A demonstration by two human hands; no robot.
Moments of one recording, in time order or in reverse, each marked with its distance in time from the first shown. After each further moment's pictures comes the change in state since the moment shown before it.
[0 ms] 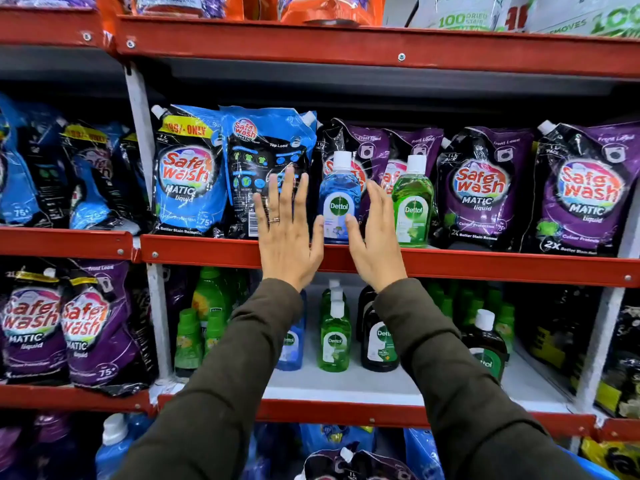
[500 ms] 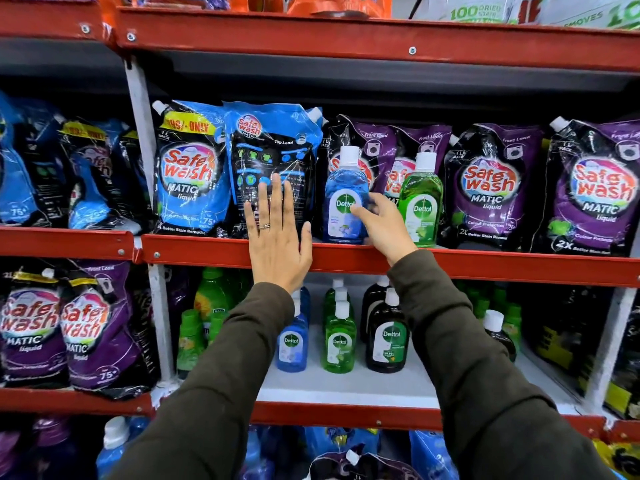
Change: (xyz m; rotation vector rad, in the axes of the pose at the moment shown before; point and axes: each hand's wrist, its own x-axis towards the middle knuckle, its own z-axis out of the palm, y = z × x) left_hand -0.007 -0.033 0.016 0.105 -0.083 -0.080; right_hand 0.046 0.019 0.009 0.278 -0.181 0.482
